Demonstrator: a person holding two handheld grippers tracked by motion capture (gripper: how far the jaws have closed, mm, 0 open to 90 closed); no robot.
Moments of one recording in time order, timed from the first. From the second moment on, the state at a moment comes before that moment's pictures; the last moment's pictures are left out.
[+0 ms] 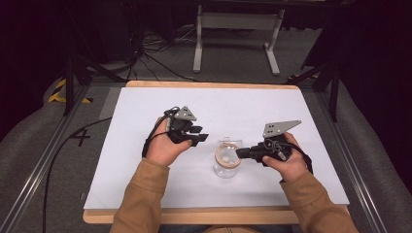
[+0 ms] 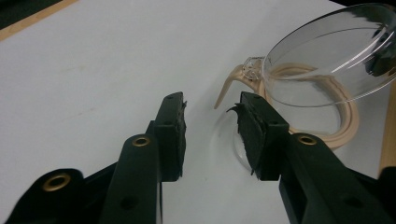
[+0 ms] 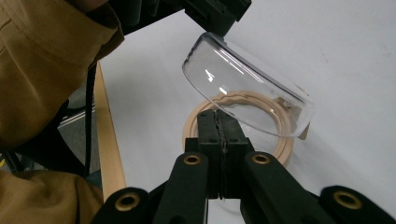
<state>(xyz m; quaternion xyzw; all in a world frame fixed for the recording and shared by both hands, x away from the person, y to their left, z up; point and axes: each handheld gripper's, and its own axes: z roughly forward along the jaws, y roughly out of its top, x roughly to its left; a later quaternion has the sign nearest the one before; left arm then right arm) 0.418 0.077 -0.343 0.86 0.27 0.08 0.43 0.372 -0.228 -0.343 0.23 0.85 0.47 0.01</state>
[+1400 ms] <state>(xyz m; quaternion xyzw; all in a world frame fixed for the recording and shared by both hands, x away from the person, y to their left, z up) 0.420 0.094 -0.347 0.87 0.30 0.08 0.39 0.372 -0.225 -0.357 0.24 0.90 0.37 -0.05</state>
